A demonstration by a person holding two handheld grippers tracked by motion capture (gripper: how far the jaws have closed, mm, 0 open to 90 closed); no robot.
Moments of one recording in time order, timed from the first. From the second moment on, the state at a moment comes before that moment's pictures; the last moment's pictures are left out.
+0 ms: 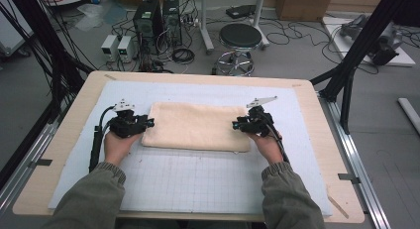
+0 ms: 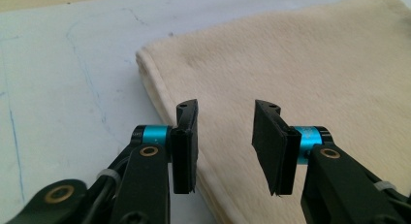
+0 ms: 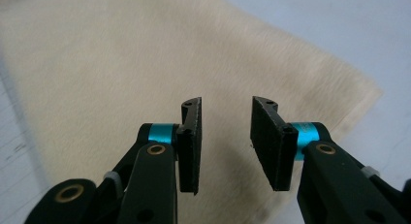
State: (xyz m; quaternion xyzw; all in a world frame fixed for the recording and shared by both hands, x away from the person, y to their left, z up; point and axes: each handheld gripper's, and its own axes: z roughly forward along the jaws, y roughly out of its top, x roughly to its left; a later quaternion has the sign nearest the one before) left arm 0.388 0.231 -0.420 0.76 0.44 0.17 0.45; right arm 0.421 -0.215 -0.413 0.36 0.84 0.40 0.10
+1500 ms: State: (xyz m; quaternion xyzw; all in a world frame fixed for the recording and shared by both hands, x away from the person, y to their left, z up) left arm 0.355 0.226 -0.424 0.76 0.41 0.19 0.47; right arm 0.410 -0.202 -0.420 0.34 0.84 0.40 0.11
